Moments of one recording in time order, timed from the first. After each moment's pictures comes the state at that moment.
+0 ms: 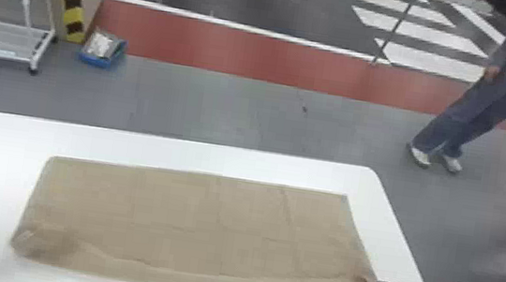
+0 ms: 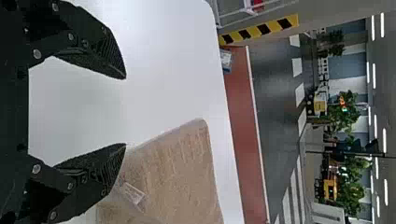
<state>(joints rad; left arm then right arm) 0.35 0.15 0.25 -1.63 -0.05 0.18 -0.43 0.29 -0.37 -0.54 -1.27 0.21 -0.13 0.81</state>
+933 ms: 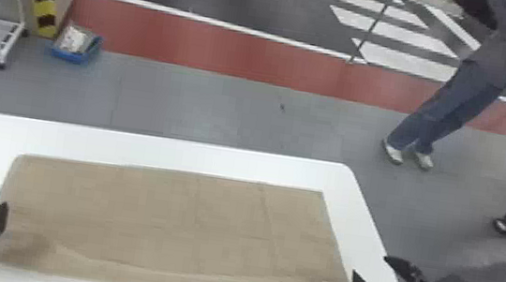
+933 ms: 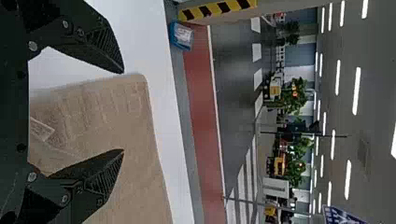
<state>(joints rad) 0.30 0.13 0.09 -1.67 0.03 0.12 -0.36 0.32 -0.26 -0.62 -1.43 0.13 -0.13 0.77</state>
